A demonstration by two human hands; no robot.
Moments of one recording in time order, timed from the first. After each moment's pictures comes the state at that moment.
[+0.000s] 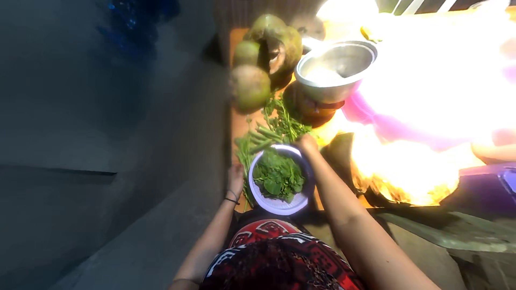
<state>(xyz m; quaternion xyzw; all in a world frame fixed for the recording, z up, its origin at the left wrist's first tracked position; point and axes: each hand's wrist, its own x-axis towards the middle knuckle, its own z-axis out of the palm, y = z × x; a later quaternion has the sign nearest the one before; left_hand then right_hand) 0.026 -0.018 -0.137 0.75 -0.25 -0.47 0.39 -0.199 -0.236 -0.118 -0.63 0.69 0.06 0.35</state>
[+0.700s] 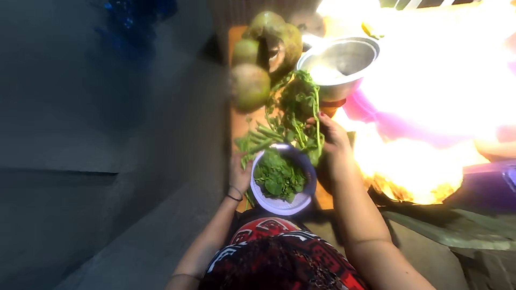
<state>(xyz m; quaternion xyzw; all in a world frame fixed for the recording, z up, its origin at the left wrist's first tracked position) 0.019 -0.035 -0.080 0.73 -0.41 -0.37 0.41 -0.209 -0.211 -0.005 -0.28 0.43 -0.44 0.74</state>
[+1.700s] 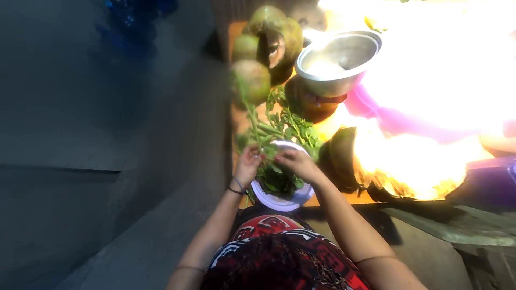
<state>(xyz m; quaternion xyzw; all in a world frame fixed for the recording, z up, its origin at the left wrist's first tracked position) 0.001 -0.043 -0.023 0.60 -0.31 -0.55 0.49 -0.184 -0.122 -0.020 -0.64 0.43 -0.16 0.62</state>
